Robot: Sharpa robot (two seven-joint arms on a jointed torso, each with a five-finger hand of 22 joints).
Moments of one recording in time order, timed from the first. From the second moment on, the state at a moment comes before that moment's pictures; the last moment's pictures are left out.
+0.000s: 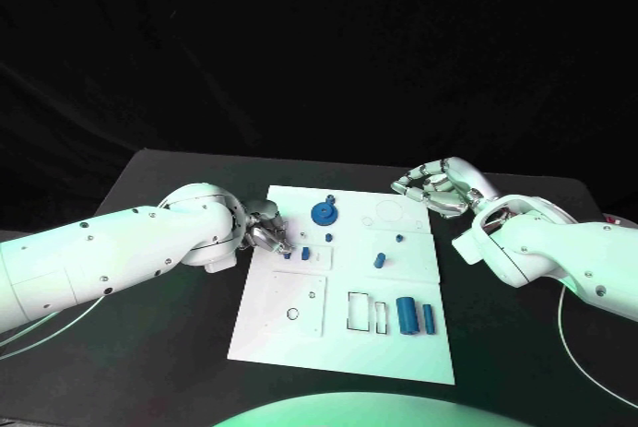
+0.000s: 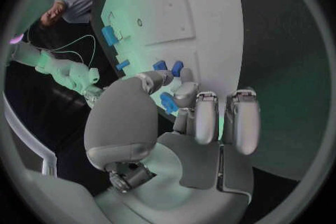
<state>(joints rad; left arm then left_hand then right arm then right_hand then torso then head) 1.19 -0.78 -0.04 1.50 -1.14 0.10 -0.47 1.15 -0.28 0.67 0.23 0.33 0.94 0.04 0.58 0.77 1.34 -0.02 1.16 0.98 1.47 -0.08 1.47 1.31 0.05 1.46 0.04 1.50 1.31 1.21 -0.93 -0.14 1.59 -0.84 -0.58 0.08 1.13 -0.08 0.08 0.29 0.36 0.86 0.16 0.24 0.48 1.33 0.08 1.31 1.29 1.46 0.00 1.48 1.31 0.04 1.46 0.11 1.34 1.31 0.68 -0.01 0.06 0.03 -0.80</state>
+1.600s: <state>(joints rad) 1.18 -0.79 -0.04 1.53 -1.06 -0.25 -0.22 1.36 -0.23 0.41 0.28 0.34 0.72 0.16 0.47 0.65 0.89 0.09 0.74 0.54 1.15 0.03 0.96 0.83 0.17 0.95 0.12 0.91 0.68 1.21 -0.94 -0.14 1.59 -0.84 -0.58 0.08 1.13 -0.08 0.08 0.29 0.36 0.85 0.15 0.24 0.48 1.33 0.08 1.31 1.29 1.46 0.00 1.48 1.31 0.04 1.46 0.11 1.34 1.31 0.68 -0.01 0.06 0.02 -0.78</state>
